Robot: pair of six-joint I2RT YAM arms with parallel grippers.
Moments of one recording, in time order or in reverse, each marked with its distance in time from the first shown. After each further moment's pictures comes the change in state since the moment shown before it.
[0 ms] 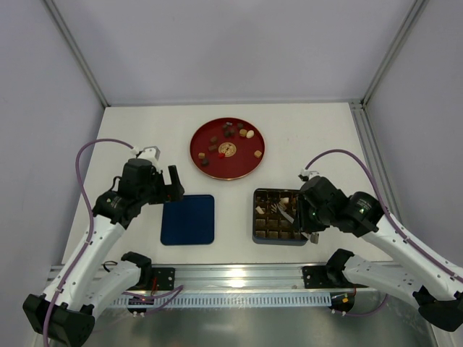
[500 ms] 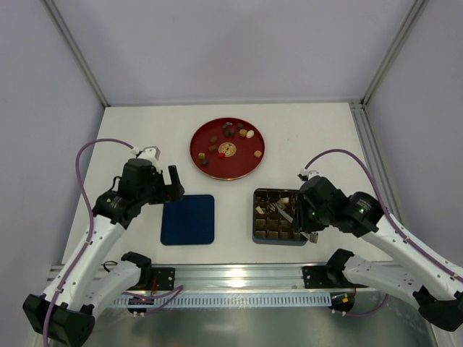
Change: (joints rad) left arm 0.000 0.000 0.000 0.000 0.000 0.000; right arm 0.005 0.000 -0.002 0.015 0.000 0.000
